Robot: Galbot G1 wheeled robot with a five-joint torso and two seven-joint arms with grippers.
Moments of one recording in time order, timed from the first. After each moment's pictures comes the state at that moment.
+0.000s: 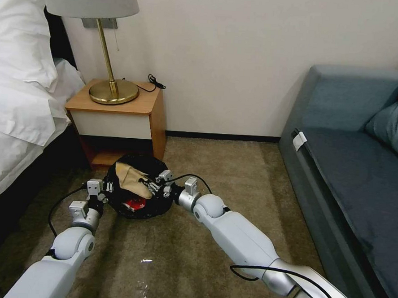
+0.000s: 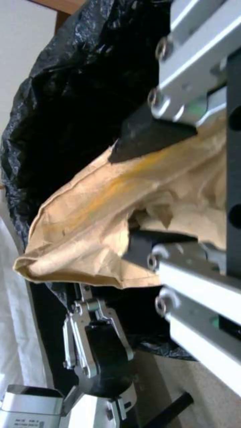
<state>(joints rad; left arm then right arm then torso) 1.15 -1.03 -0.37 -1.51 -0.54 -0.14 -0.09 -0.52 1.45 -0.35 1.06 0.57 0.06 -0.42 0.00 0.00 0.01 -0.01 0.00</state>
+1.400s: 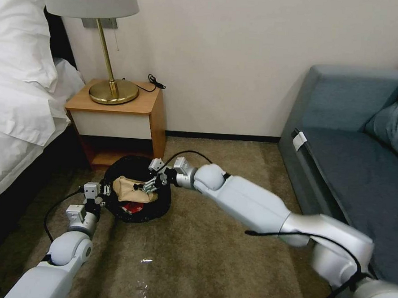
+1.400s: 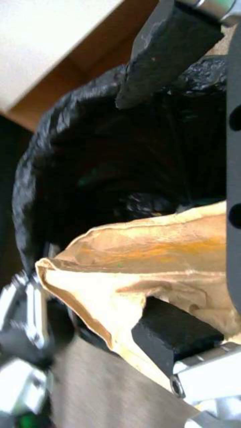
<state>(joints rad) 1.20 -1.03 -0.40 -1.54 -0.51 -0.13 -0.12 -0.06 1.33 -0.83 1.11 0.63 -0.11 -0.50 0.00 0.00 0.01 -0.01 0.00</state>
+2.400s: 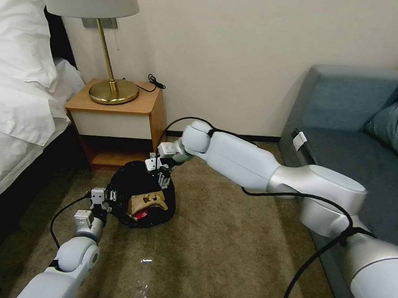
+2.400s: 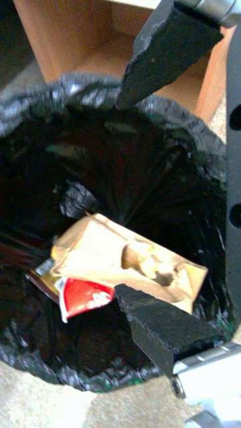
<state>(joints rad) 1.24 -1.06 -0.39 -1.58 -0.47 -0.11 -0.14 0.15 1.50 -0.87 0.92 0.12 -0.04 -0.95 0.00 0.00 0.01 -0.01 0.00</state>
